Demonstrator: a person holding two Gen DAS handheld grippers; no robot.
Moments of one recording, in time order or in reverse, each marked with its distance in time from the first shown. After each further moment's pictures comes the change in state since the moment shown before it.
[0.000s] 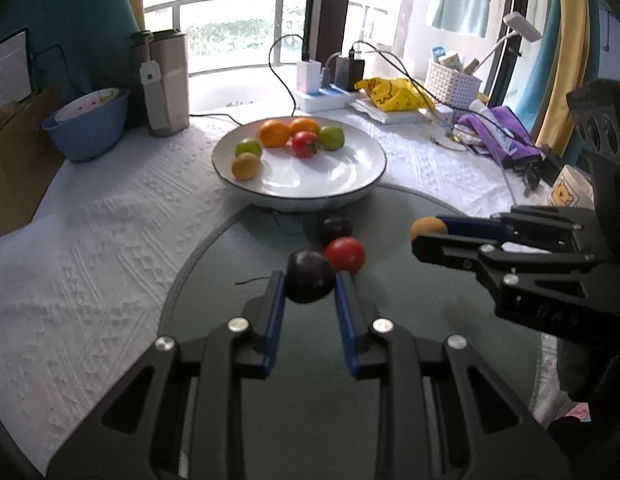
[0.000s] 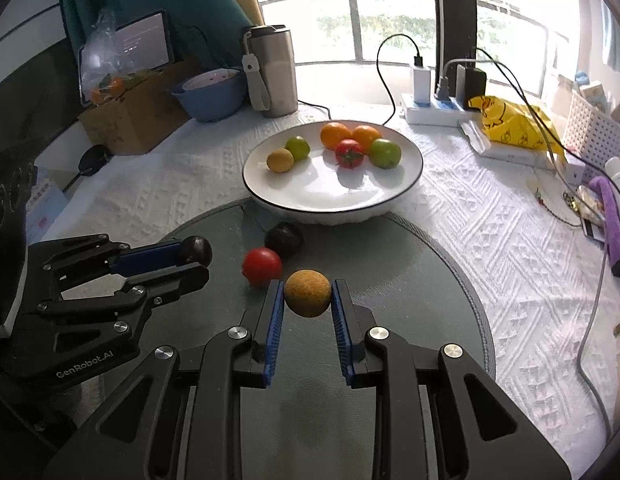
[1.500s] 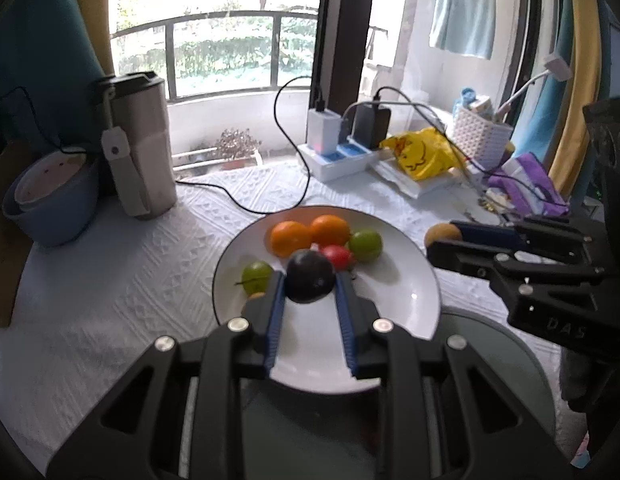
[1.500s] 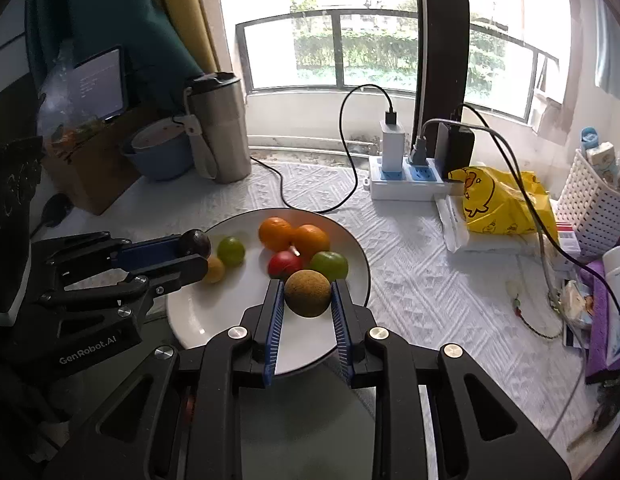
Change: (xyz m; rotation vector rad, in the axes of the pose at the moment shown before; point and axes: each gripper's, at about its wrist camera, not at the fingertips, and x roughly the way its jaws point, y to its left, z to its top) left arm 0.066 0.029 0.107 0.011 -0.059 -0.012; right arm 0.037 -0.052 0.093 -0.003 -0.073 -0.073
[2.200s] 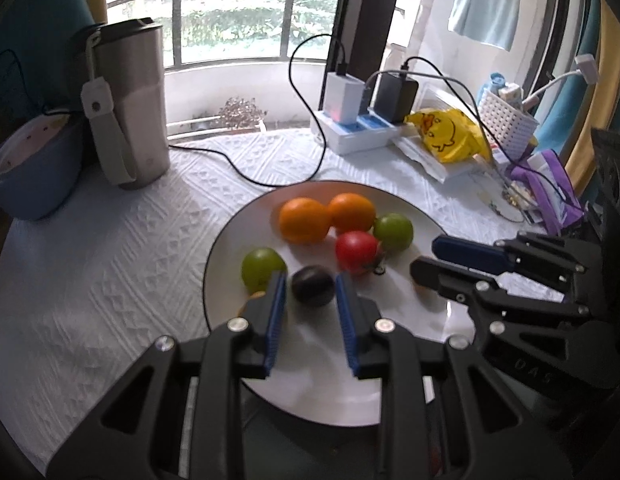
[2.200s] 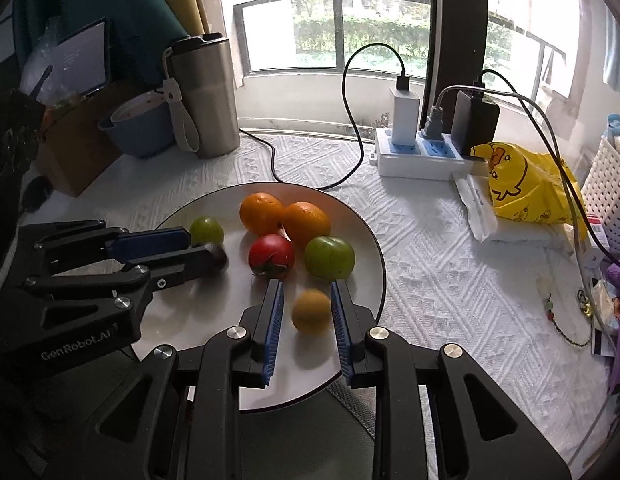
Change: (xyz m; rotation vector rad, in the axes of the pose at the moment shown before) left arm 0.038 0.013 0.001 -0.065 0.095 -0.004; right arm 0.049 0.000 -0.006 -0.020 0.056 -0.014
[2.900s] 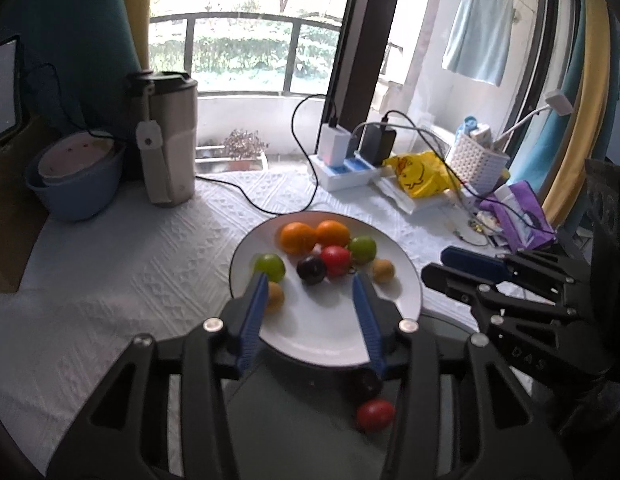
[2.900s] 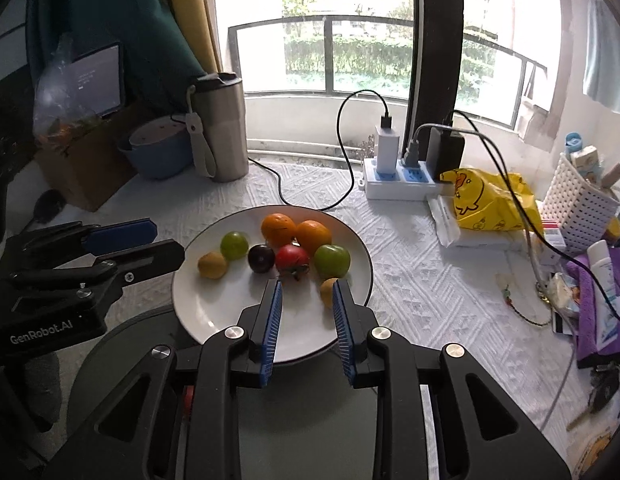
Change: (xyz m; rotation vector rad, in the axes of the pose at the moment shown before) left arm -0.080 -0.003 -0.016 -0.039 -0.137 -0.021; right arm -0.067 0.018 -0.008 0.014 -0.081 -0.046
